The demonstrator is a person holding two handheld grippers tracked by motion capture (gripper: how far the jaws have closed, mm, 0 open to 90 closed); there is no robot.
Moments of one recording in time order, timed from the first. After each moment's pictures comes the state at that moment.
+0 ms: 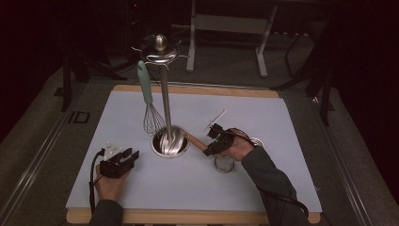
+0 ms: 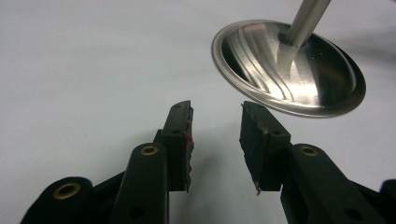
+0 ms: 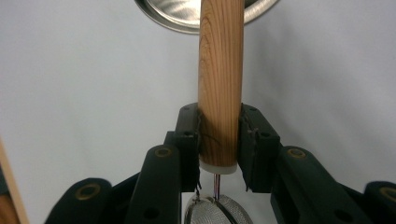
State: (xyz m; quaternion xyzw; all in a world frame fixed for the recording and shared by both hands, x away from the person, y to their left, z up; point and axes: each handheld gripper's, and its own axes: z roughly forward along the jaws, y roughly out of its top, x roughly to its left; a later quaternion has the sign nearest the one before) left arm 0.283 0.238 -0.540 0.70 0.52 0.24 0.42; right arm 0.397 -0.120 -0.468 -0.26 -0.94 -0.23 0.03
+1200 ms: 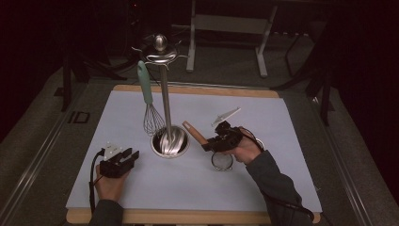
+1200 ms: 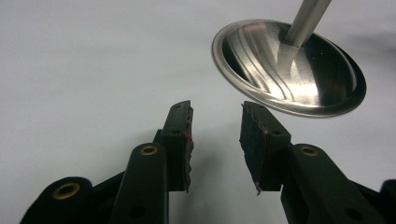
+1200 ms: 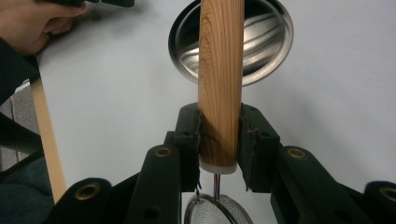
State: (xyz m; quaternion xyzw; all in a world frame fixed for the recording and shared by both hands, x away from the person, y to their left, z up) left arm 0.283 0.238 -0.540 0.70 0.52 0.24 0.42; right arm 0.375 -0.134 -0.433 -0.26 -0.90 -0.34 0.01
